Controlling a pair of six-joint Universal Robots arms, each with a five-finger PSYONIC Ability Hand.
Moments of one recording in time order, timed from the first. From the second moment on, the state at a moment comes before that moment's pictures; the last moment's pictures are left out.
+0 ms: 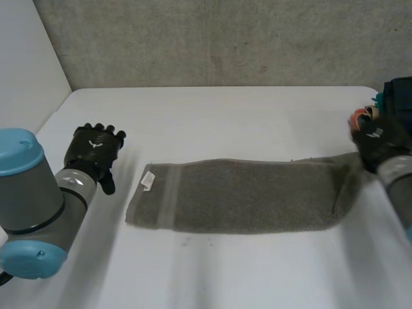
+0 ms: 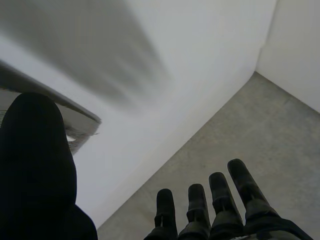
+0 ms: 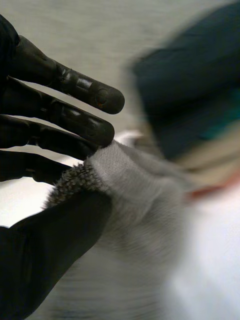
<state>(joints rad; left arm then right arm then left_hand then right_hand) 4.36 -1.88 -1.73 3.42 -1.65 3.62 1.69 -1.22 1.69 -0.32 1.52 2.24 0.20 0.21 0.21 0.21 0.05 0.98 1.18 1.18 1.19 0.99</state>
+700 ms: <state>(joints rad) 4.36 -1.81 -1.73 3.45 -1.65 3.49 2.39 -0.89 1.29 -0.40 1.28 2.76 0.20 0.21 0.21 0.21 0.05 0.21 0.22 0.22 0.24 0.07</state>
